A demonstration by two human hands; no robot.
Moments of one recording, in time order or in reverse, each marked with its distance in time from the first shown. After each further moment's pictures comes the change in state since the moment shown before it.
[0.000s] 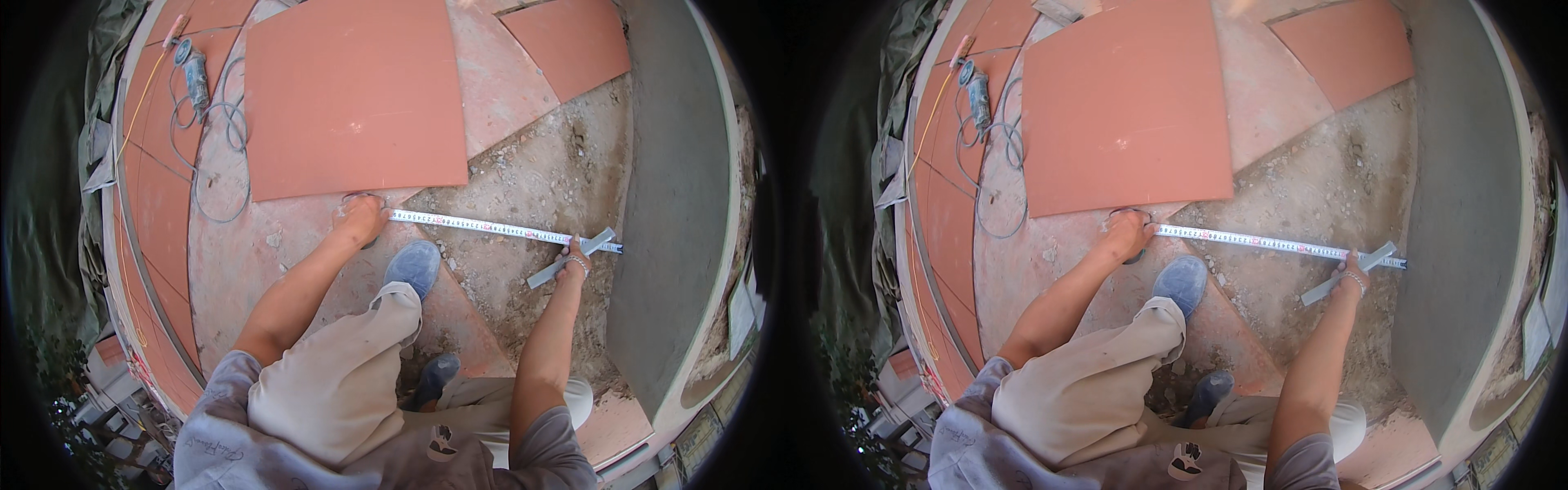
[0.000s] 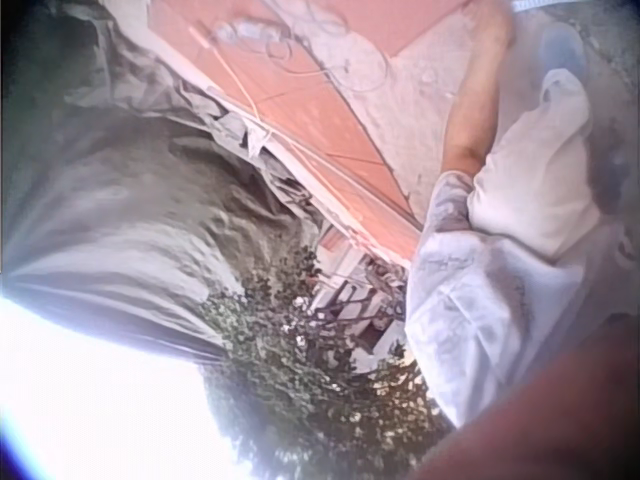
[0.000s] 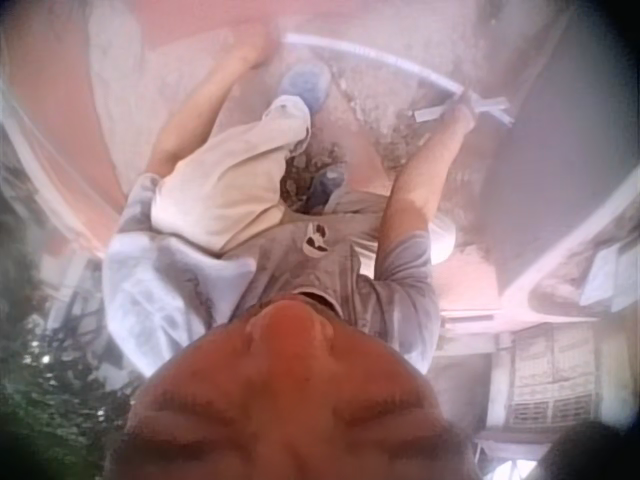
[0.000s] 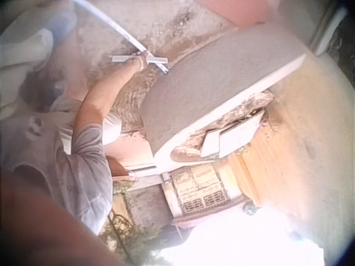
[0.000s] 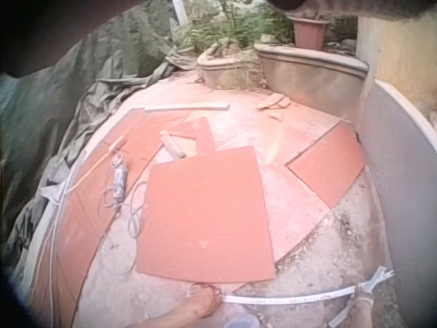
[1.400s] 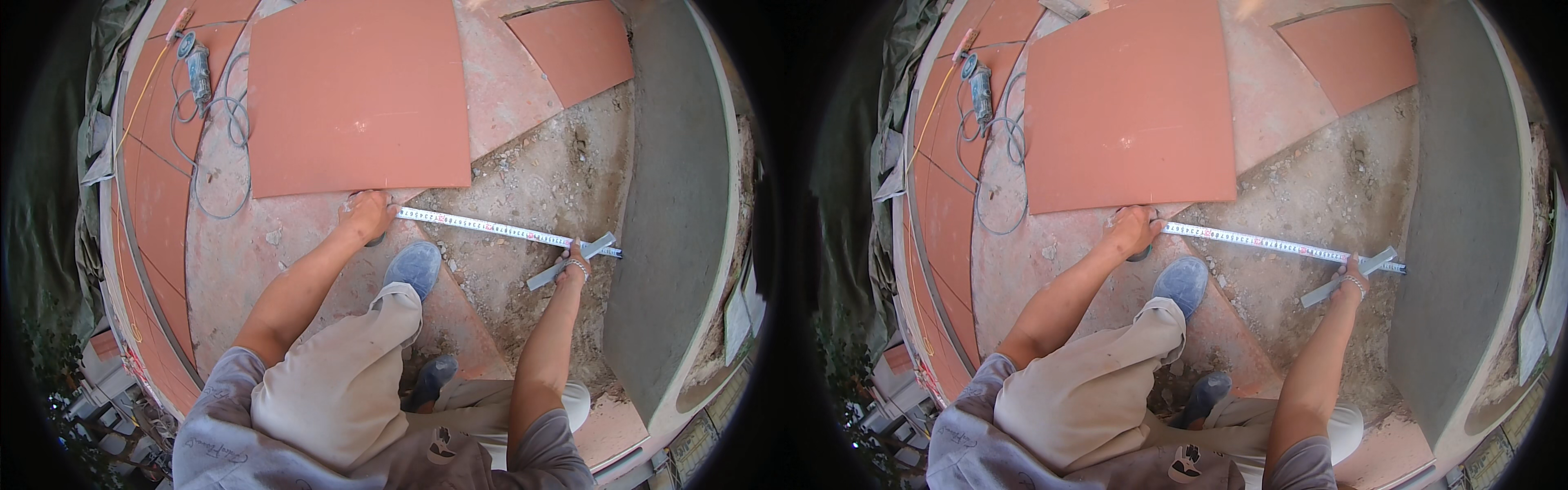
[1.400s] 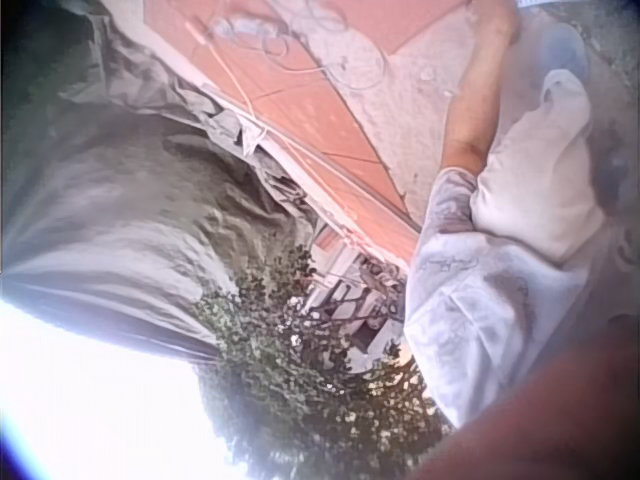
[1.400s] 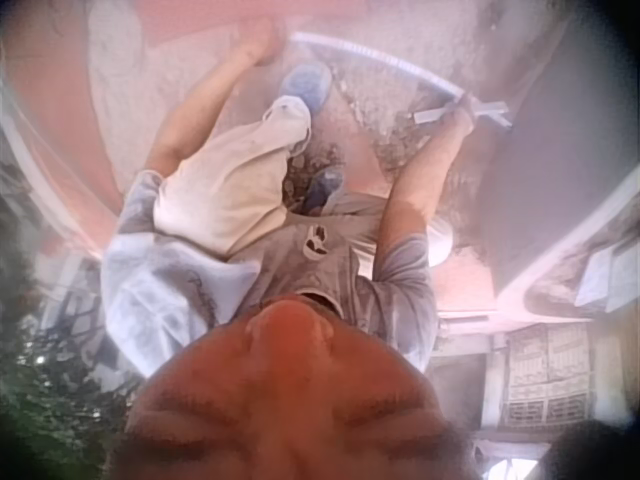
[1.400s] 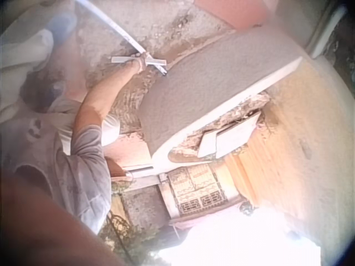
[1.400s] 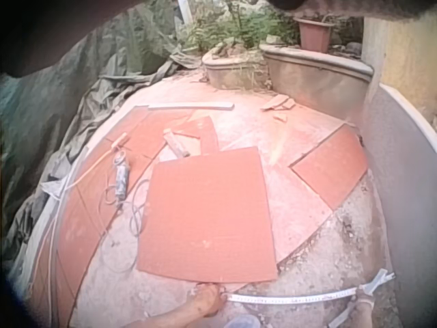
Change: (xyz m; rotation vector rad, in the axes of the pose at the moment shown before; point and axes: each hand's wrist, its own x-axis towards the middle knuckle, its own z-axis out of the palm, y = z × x) left_hand 0.007 0.008 -0.005 -0.023 -0.020 -0.004; right_hand -0.005 -0.003 0.001 0.033 -0.030 -0.014
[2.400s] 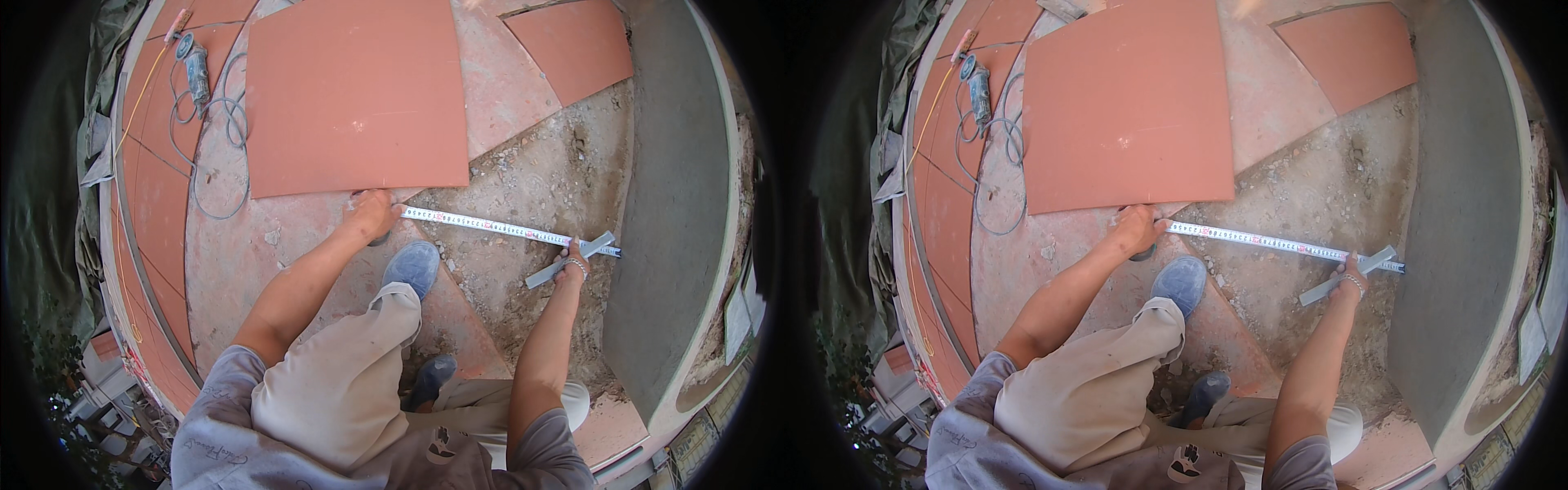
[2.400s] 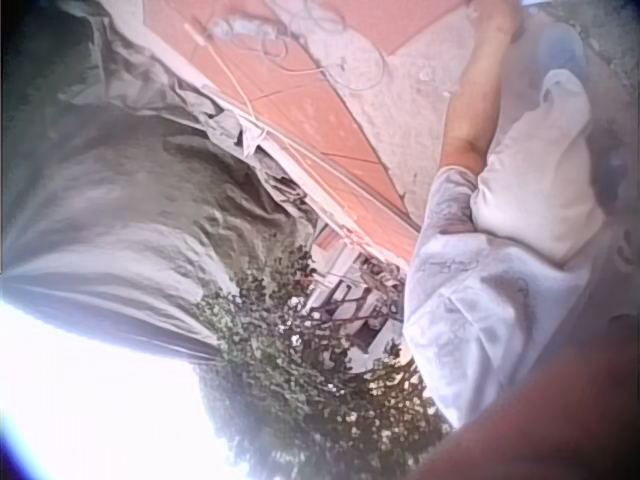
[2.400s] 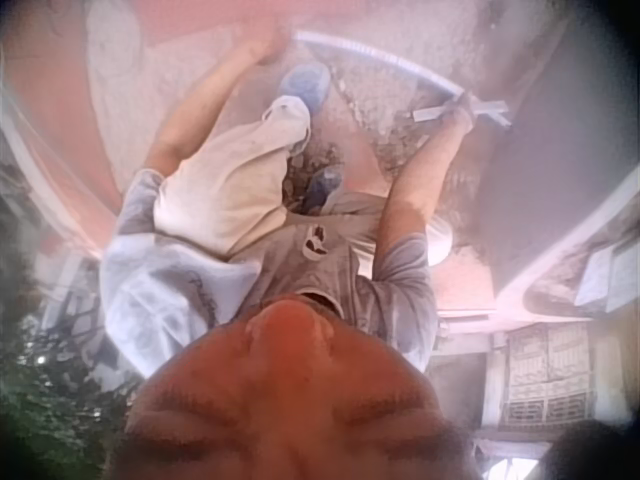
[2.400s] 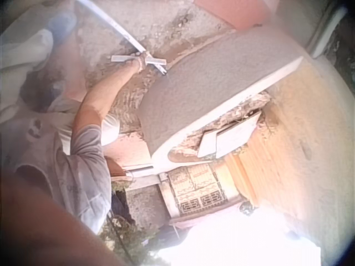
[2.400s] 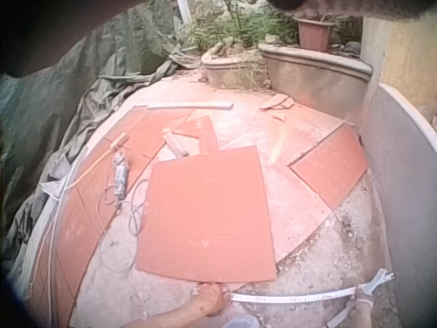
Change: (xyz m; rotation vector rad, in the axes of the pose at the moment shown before) left_hand 0.004 0.011 0.000 0.003 -0.037 -0.002; right_hand 0.012 0.006 -0.002 -0.001 -0.004 0.017
